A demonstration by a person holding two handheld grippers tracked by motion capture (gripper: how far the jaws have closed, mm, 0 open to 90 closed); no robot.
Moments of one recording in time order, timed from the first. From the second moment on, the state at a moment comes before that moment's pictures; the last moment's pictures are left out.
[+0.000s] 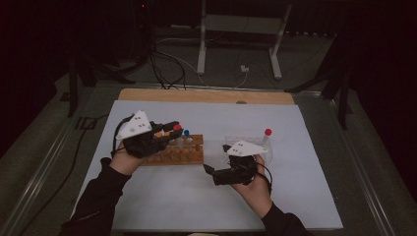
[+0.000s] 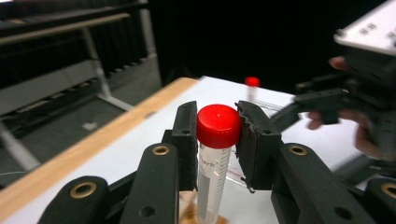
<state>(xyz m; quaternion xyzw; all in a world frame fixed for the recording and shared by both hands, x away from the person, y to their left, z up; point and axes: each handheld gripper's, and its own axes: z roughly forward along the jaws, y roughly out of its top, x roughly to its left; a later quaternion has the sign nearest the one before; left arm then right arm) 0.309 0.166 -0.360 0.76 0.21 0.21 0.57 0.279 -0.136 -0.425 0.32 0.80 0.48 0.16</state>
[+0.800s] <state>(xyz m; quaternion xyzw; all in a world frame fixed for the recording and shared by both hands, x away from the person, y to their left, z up) 0.331 0.235 -0.378 0.73 0.31 0.27 0.55 0.277 -0.142 -0.422 0.30 0.80 0.49 0.17</state>
